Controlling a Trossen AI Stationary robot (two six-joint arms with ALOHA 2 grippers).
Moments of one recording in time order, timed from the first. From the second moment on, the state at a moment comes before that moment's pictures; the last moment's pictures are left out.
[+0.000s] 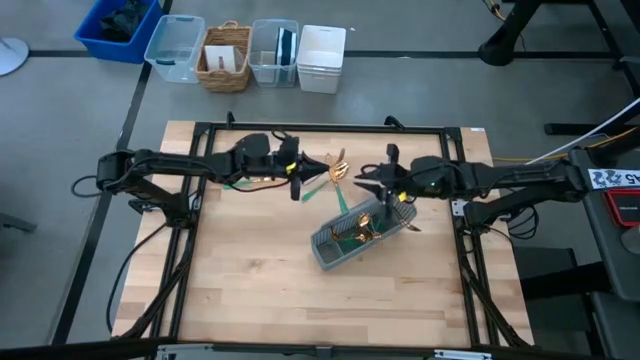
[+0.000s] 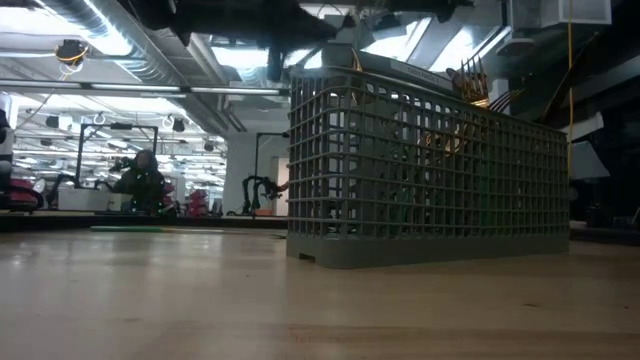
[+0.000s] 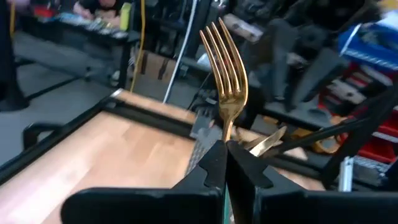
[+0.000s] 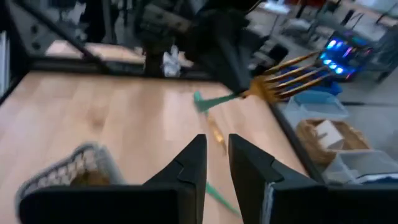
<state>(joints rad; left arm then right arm) 0.21 1.37 0.88 0.41 0.13 -0.27 0.07 1.14 1.05 -0.25 0.24 -0.09</state>
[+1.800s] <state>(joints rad) 0.01 1.37 0.88 0.72 0.15 -0.07 0.07 1.26 1.05 0.25 -0.05 -0.09</state>
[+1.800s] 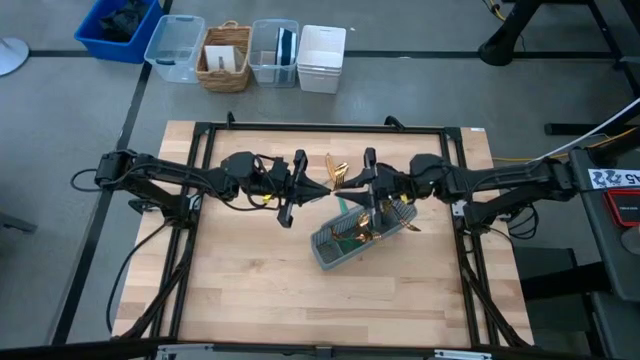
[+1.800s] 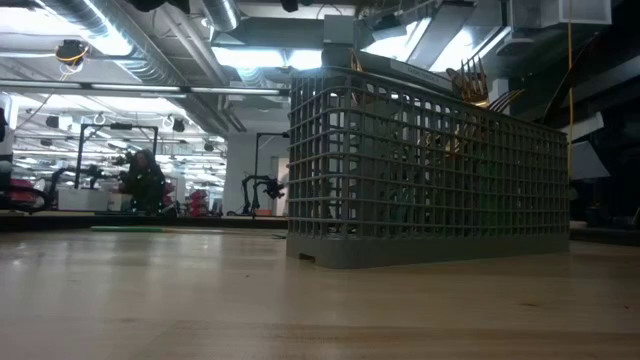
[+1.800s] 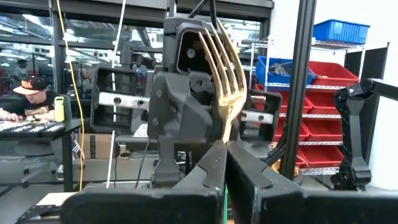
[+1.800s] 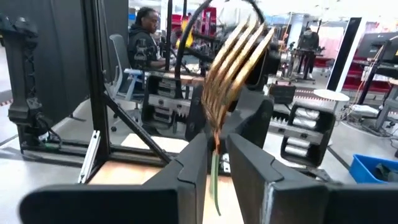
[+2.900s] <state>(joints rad) 0.01 1.37 0.88 0.60 0.15 -0.01 0.07 1.21 1.05 0.22 -0.10 -0.13</state>
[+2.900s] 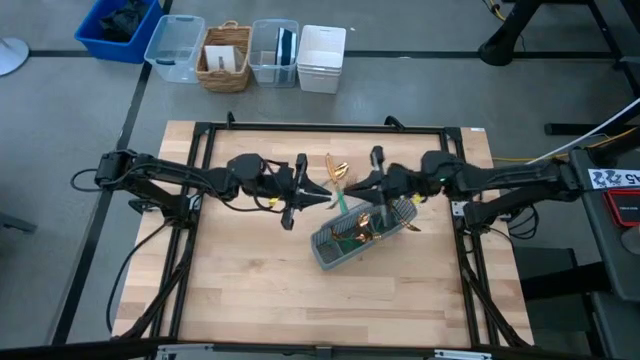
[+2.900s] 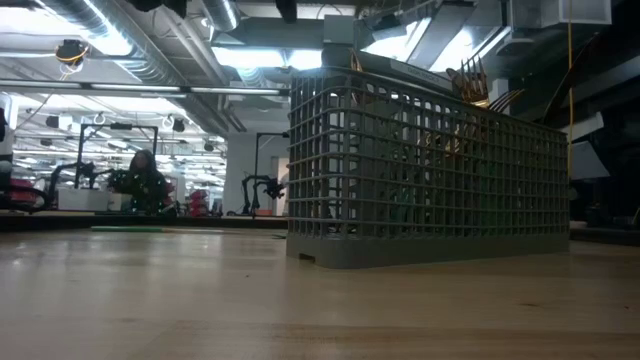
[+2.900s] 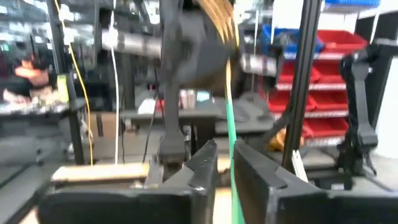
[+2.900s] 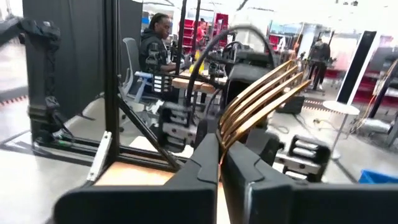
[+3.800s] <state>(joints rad) 0.02 1.37 0.88 0.41 0.14 -0.02 0.07 1.06 1.05 -0.60 0.01 0.10</state>
